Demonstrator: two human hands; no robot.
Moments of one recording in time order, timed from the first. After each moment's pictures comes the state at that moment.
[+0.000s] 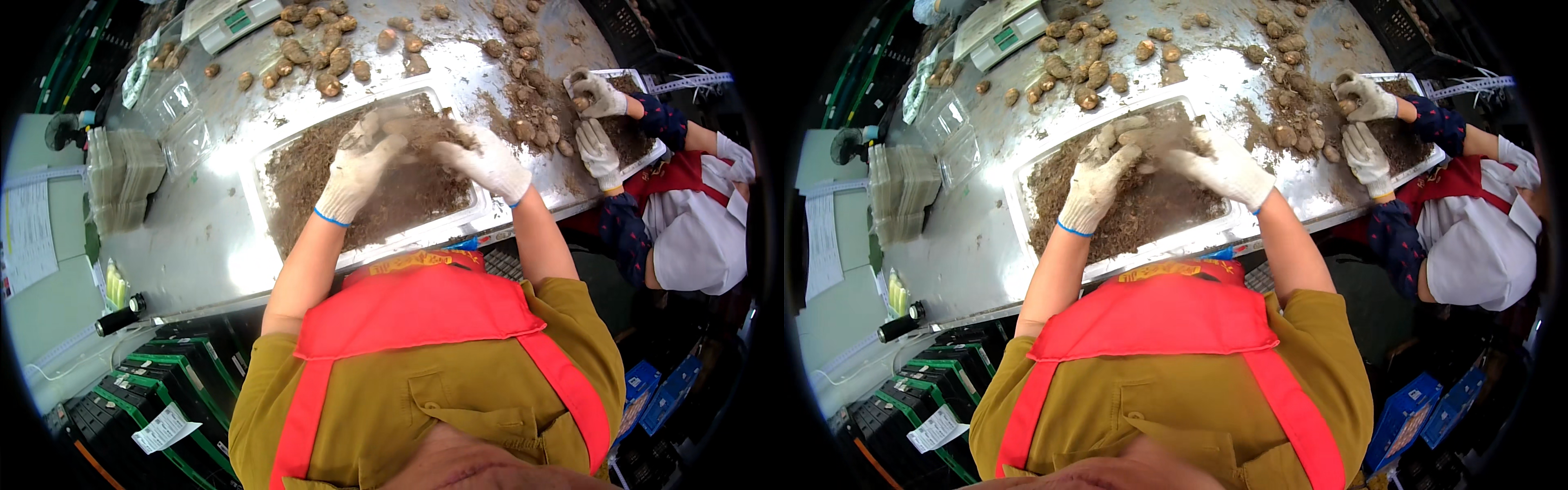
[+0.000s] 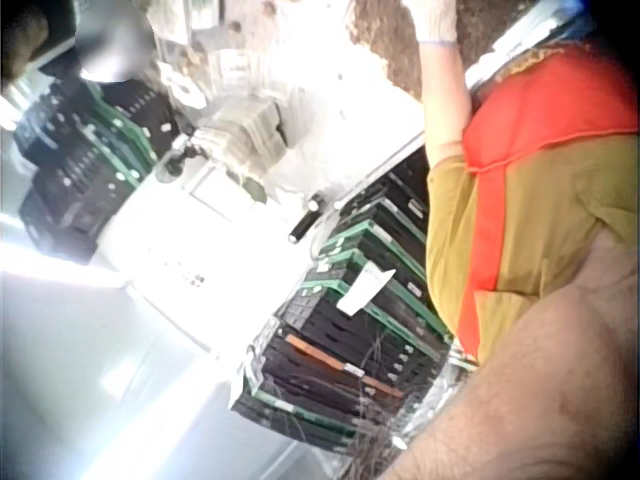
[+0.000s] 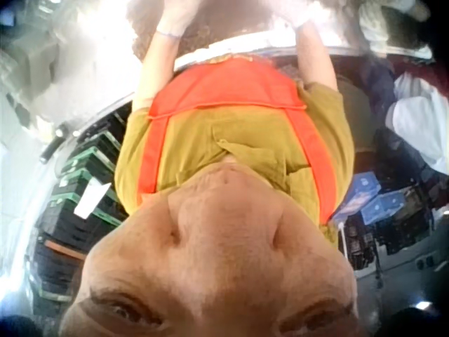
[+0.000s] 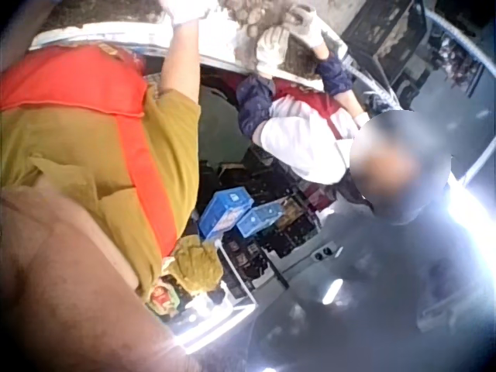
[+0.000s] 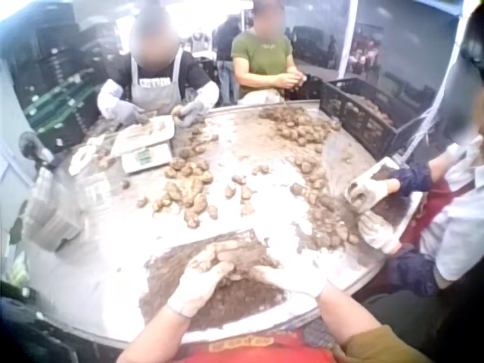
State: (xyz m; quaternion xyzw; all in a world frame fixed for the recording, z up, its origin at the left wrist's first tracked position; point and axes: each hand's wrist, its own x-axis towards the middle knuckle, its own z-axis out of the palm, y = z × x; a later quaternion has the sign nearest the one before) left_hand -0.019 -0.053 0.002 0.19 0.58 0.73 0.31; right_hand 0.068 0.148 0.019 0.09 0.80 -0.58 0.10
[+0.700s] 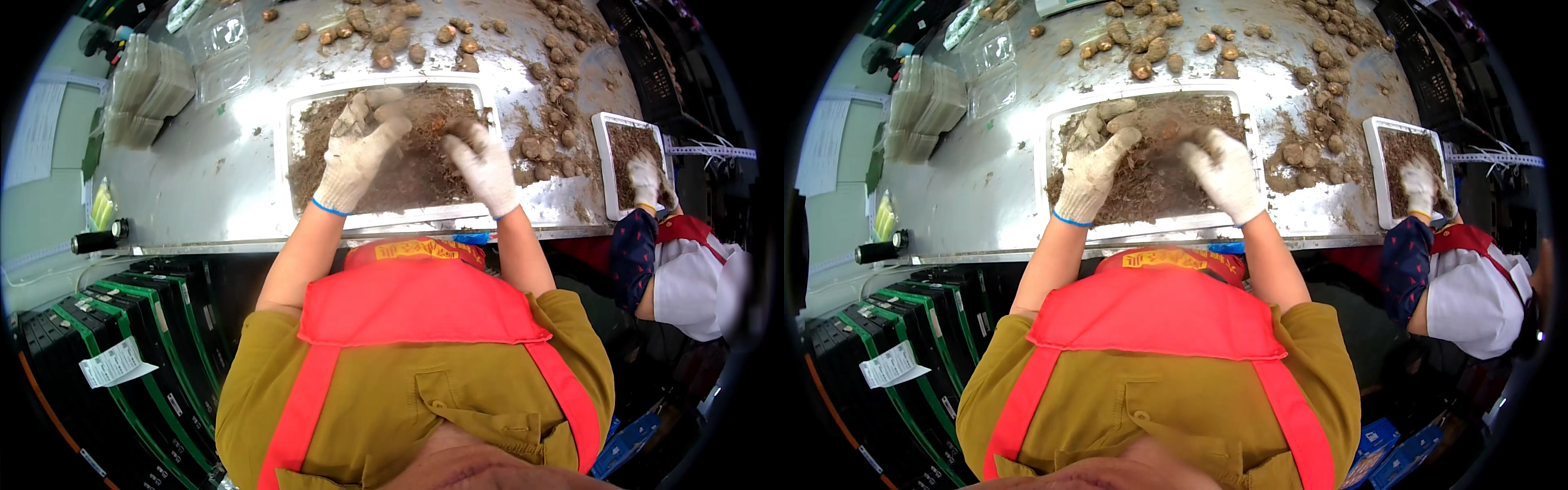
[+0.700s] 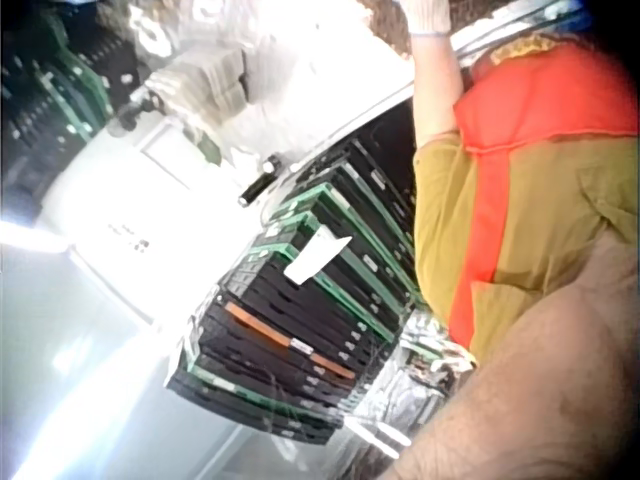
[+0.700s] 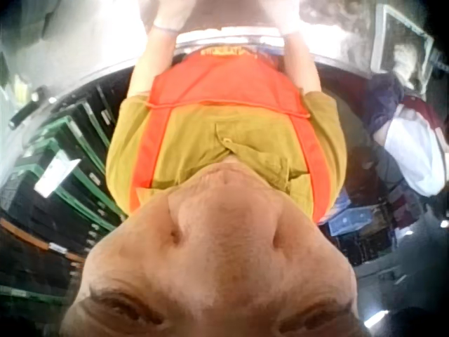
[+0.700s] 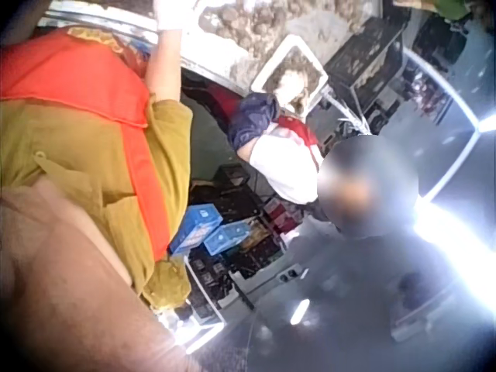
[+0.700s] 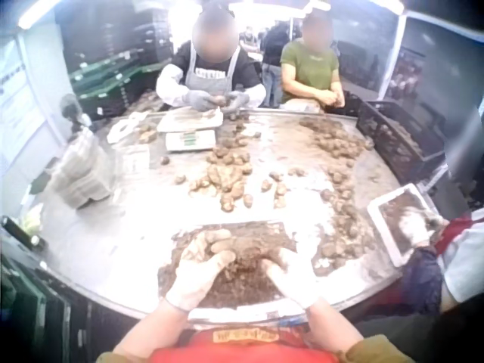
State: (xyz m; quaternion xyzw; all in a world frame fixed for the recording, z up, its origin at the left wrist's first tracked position) left_hand 0.011 -0.125 0.012 0.12 0.60 0.78 0.15; right_hand 0.080 0.075 0.000 0.06 0.81 -0.59 -0.01
